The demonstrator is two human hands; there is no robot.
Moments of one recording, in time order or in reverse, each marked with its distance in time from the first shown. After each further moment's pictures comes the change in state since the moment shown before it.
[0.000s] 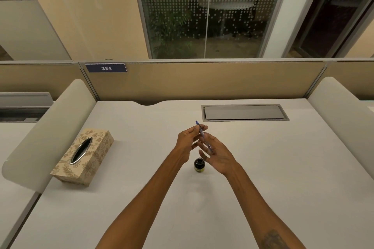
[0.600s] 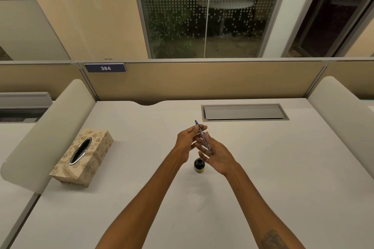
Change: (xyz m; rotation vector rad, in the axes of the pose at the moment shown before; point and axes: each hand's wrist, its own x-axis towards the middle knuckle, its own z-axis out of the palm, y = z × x) left_hand 0.002 0.000 -0.001 0.028 0.007 -0.017; right_hand 0.000 -0.001 0.002 -0.020 -0.011 0.034
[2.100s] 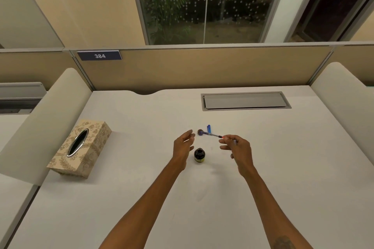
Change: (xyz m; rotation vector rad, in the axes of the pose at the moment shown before) left_hand 0.014 -0.078 -0.022 0.014 0.206 -0.028; right_hand -0.012 0.005 -0.065 -0.512 0.388 -0.311
